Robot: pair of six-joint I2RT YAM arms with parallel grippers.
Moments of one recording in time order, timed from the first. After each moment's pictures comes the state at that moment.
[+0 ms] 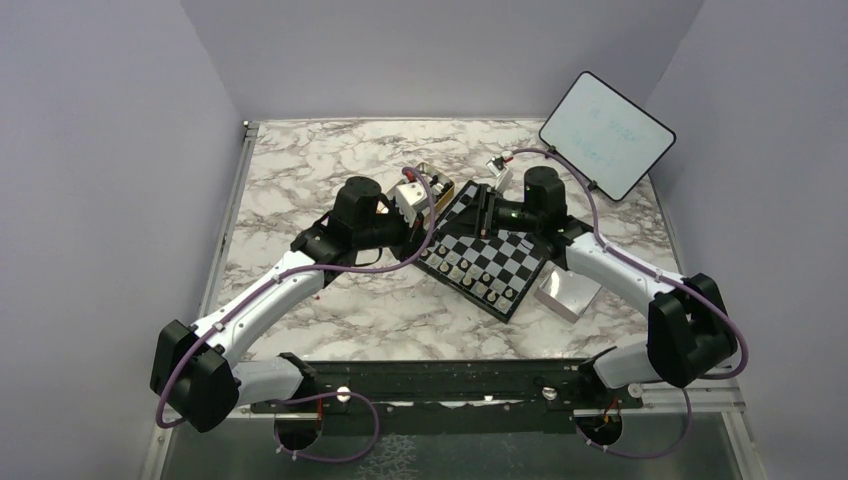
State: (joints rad) left arm -0.61 1.21 0.95 -0.20 0.52 0.07; right arm 0.48 1.42 0.88 0.22 -0.74 0.80
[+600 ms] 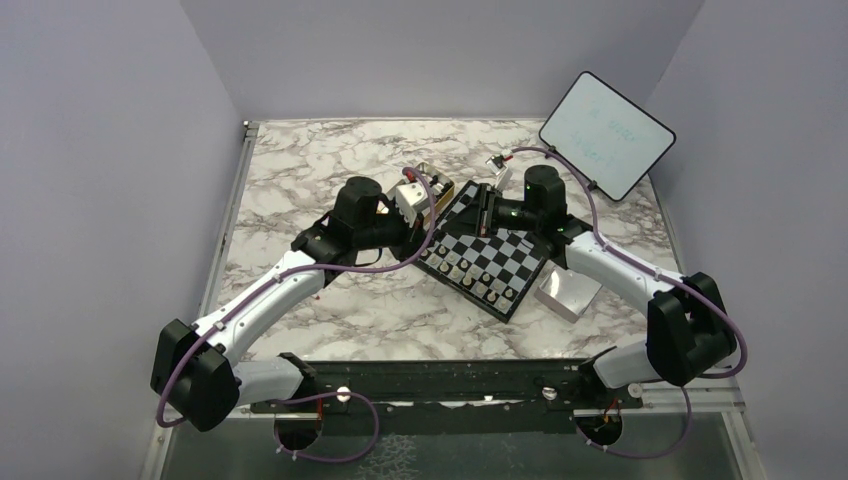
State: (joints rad) left arm -0.61 1.21 0.95 -0.21 0.51 0.08; right arm 0.48 1.42 0.89 0.24 -0.75 0.80
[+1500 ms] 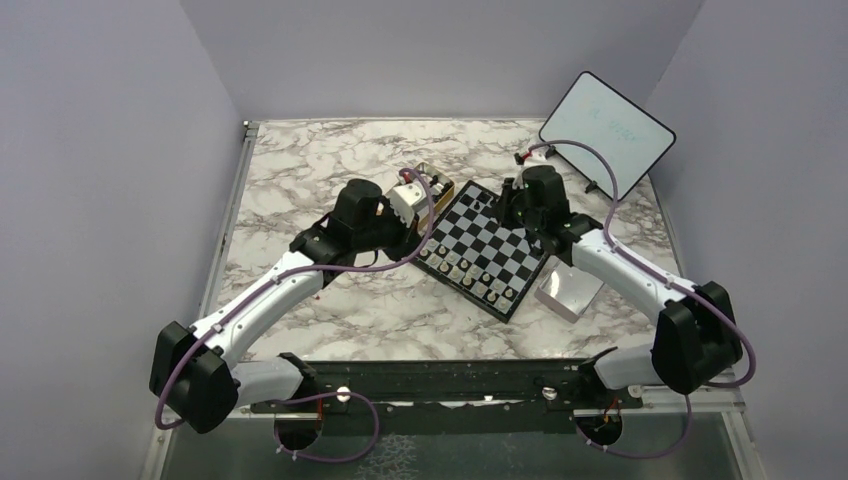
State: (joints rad) left arm -0.61 1.21 0.95 -0.29 0.39 0.07; right arm 0.48 1.36 0.95 -0.11 0.03 0.34
